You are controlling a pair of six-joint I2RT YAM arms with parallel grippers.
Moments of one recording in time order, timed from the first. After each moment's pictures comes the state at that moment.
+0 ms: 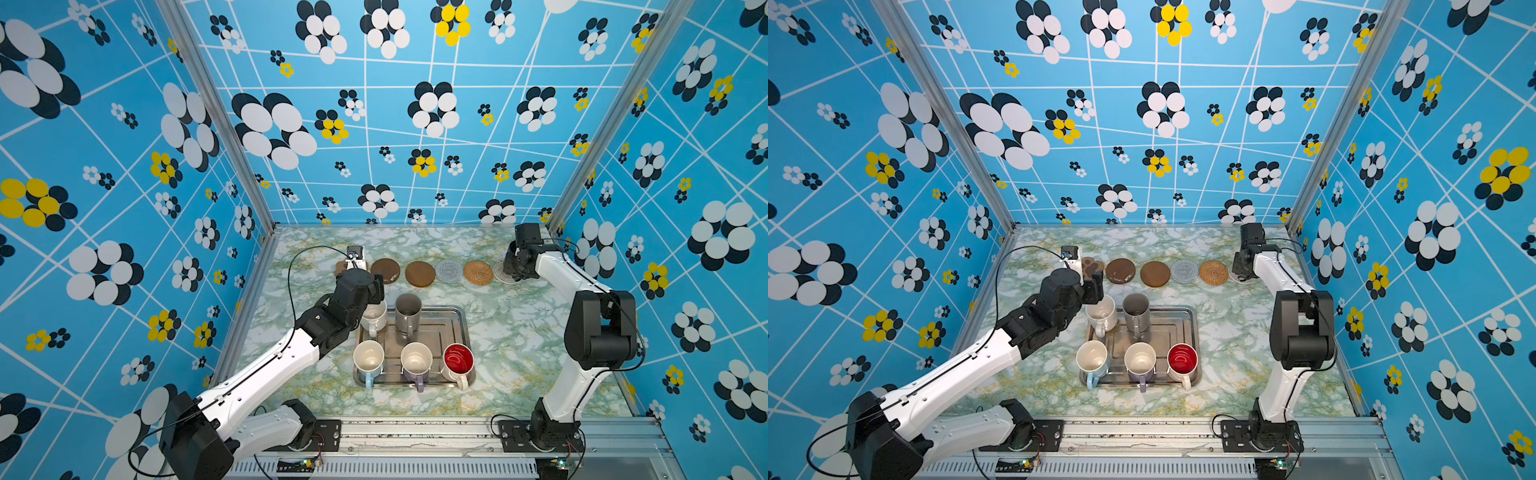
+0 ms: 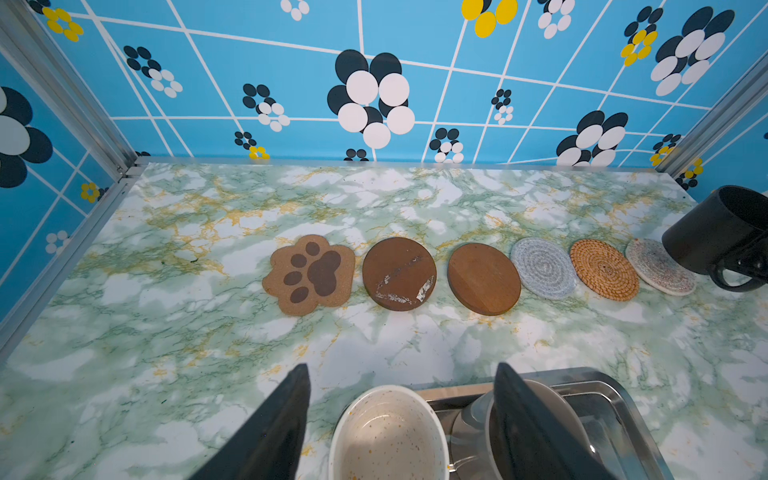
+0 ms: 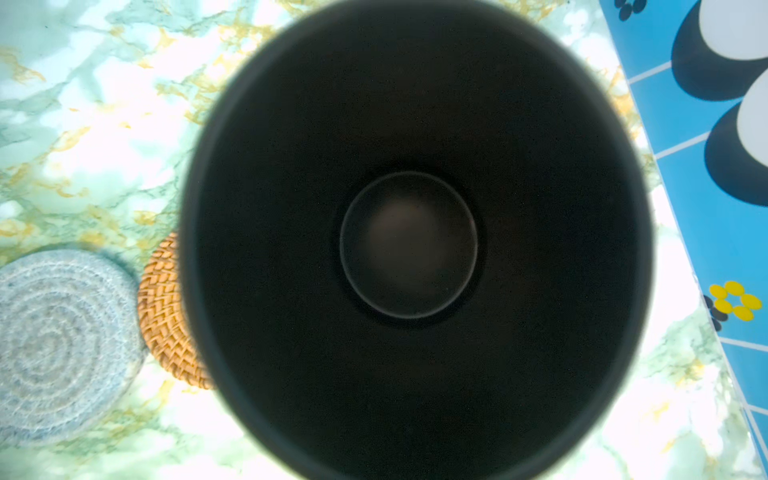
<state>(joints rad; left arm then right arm) -0.68 1.13 0.92 -0.23 -0.47 -0.35 0.02 1.86 1.42 -0.60 0.25 0.21</state>
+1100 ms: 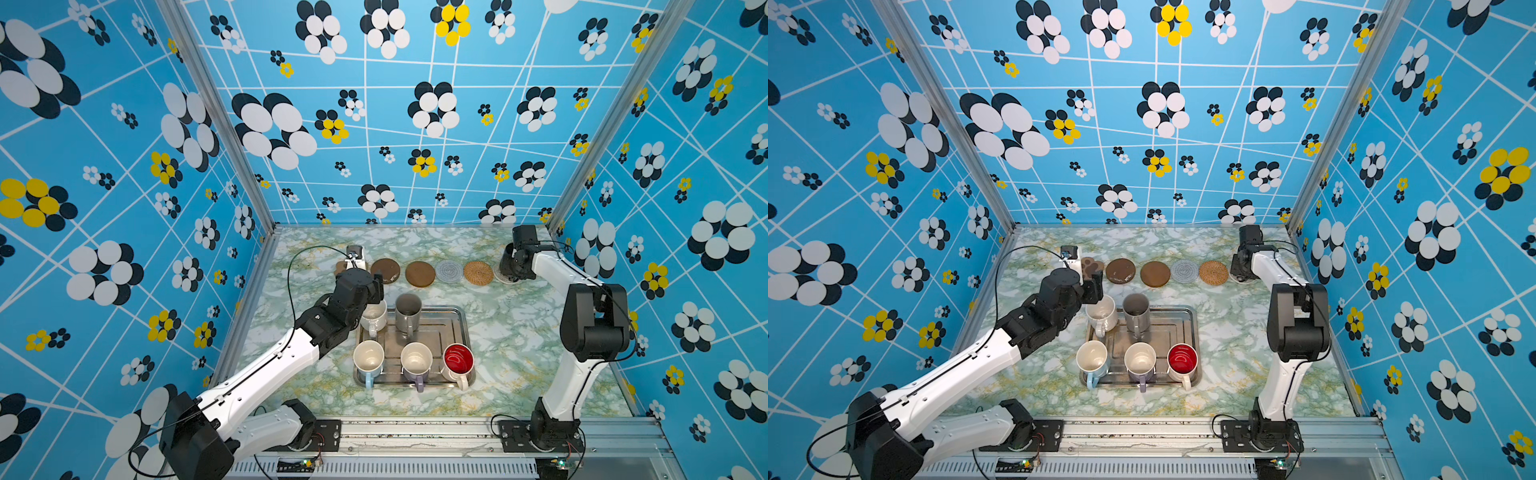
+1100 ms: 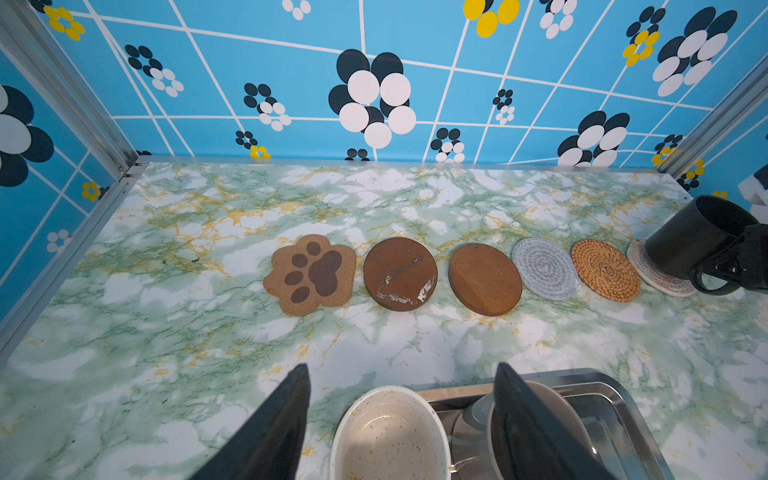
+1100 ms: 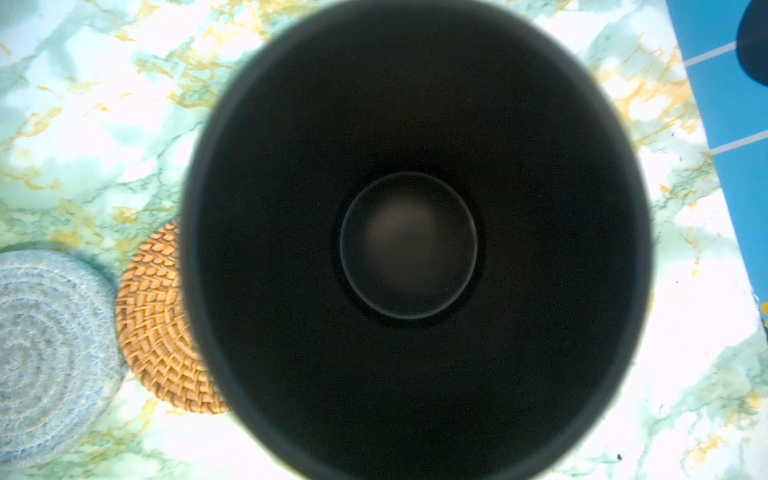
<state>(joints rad) -0.67 1.13 0.92 -0.23 -0.47 -0.35 0.01 1.92 1.43 -0.58 0.21 0.20</state>
